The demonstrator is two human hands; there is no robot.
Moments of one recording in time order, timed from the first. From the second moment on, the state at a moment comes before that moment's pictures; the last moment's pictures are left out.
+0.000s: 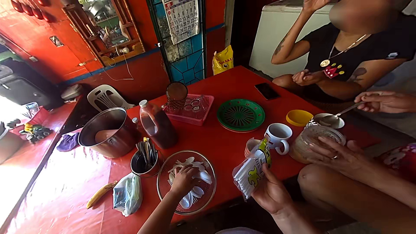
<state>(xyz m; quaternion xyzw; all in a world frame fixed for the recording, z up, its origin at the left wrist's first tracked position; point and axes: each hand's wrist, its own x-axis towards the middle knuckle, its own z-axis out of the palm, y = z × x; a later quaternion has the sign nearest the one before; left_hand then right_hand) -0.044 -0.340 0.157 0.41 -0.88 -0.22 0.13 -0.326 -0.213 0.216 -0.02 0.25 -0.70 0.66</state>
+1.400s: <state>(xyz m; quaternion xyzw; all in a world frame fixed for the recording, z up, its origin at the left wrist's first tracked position) -0.078 -0.296 0.327 0.28 -0.79 -0.54 0.00 -0.324 -0.209 0.219 -0.10 0.16 -0.72 0.66</state>
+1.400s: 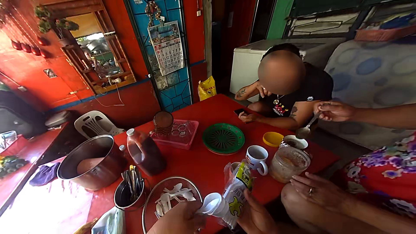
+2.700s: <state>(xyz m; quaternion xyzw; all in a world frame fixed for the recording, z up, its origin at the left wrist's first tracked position) -0.122 -0.307 0.303 0.41 -0.42 -0.69 0.41 -0.282 -0.193 0.225 -0.13 0.28 -0.62 0.72</state>
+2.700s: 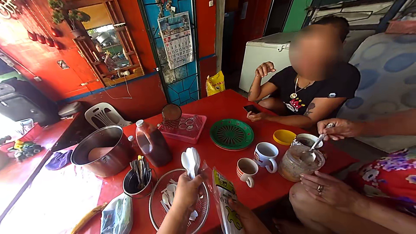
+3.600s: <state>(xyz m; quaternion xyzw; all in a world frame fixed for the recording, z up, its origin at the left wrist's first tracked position) -0.084 -0.259 0.349 0.42 -0.77 -0.48 0.05 -0.299 -0.213 0.208 -0.12 0.22 -0.66 0.70</state>
